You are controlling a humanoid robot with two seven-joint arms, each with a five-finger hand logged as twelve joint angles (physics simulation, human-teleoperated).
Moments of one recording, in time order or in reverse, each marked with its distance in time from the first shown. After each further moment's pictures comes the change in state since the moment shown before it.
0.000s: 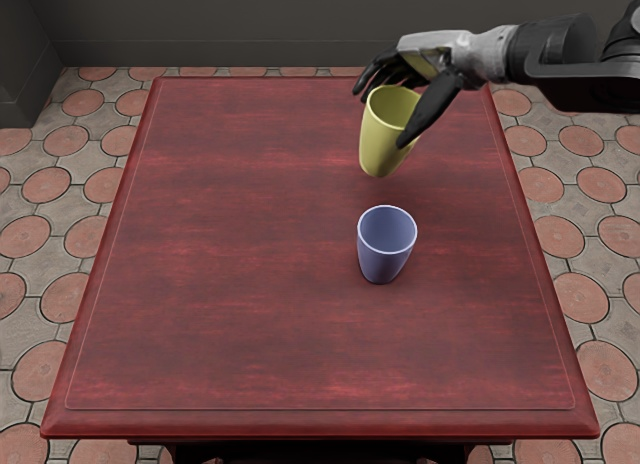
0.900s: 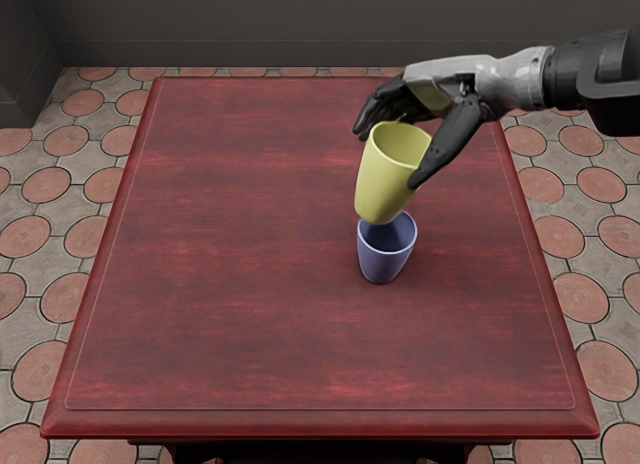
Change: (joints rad) left arm 0.000 0.000 0.000 0.000 0.000 0.000 0.000; right arm 0.006 -0.195 -0.013 0.258 0.163 0.088 -0.003
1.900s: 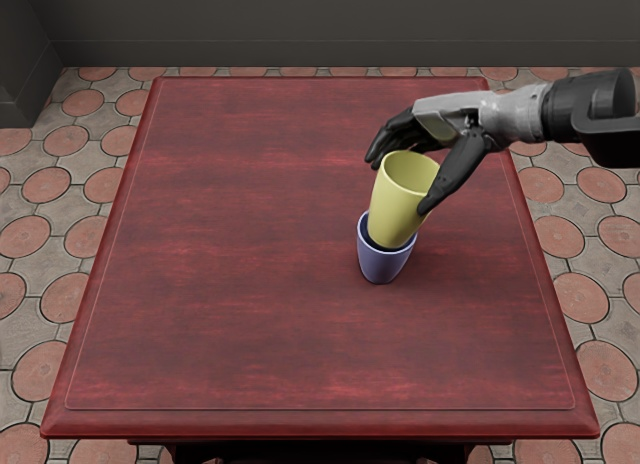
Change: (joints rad) left arm 0.000 0.000 0.000 0.000 0.000 0.000 0.000; right arm -0.084 -0.007 -0.004 0.012 -0.042 -0.025 0.000
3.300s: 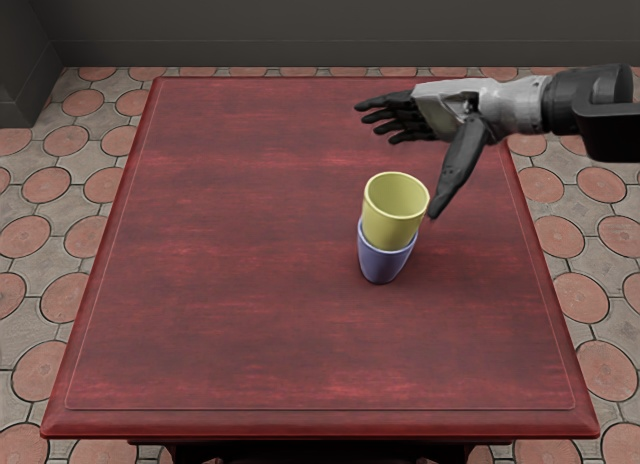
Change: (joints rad) left arm 0.000 0.000 0.000 0.000 0.000 0.000 0.000; right arm -0.023 0.017 0.033 -0.051 0.144 -0.021 -0.007
